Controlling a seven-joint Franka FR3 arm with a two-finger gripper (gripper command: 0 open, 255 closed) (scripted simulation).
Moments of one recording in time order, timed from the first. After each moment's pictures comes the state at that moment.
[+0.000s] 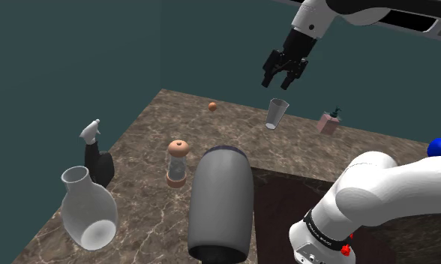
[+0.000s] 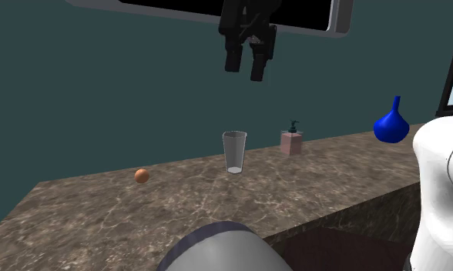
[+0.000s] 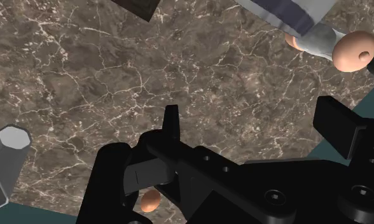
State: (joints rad) arm 0.01 -0.76 -0.07 -2.34 0.07 1.69 0.17
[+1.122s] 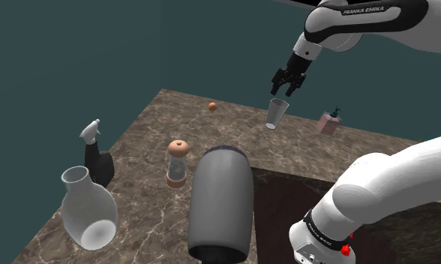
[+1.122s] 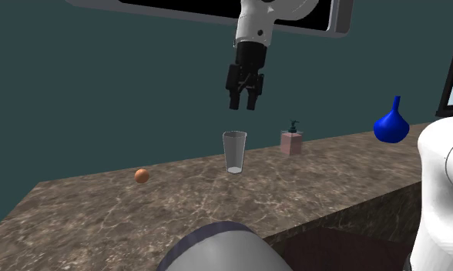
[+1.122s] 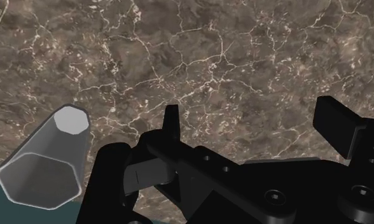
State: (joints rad) arm -0.07 -0.48 -0.37 -2.30 -0.03 1.91 -0.13
